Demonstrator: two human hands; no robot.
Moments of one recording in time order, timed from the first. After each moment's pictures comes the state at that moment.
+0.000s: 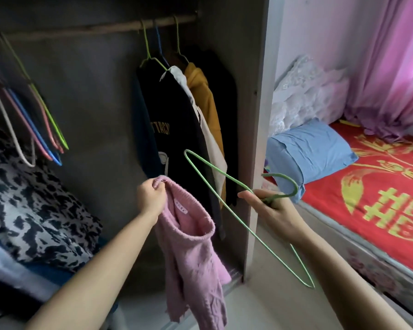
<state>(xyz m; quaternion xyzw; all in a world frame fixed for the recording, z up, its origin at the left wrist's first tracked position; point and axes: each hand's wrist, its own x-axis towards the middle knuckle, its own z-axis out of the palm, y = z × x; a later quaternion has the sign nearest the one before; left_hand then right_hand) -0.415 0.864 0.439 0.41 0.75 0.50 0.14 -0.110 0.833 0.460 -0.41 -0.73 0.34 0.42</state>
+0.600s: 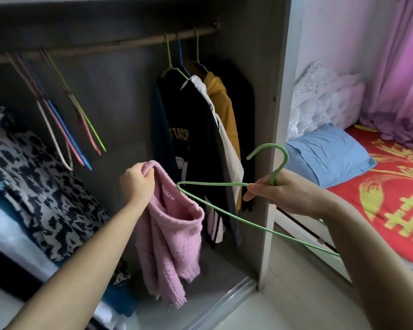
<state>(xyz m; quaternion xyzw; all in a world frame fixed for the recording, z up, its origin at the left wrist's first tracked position) -0.482 0.842 0.499 0.46 0.76 0.45 -0.07 -0.131 0.837 0.541 -0.40 -0.80 0.37 0.24</state>
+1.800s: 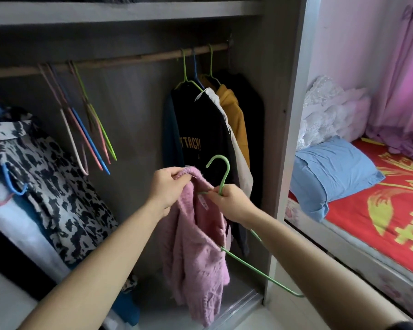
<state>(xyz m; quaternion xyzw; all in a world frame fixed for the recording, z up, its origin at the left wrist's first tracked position) -0.450 0.818 0.532 0.49 0.63 0.55 0.23 -0.274 0.848 0.498 -0.45 -0.76 0.37 0.31</state>
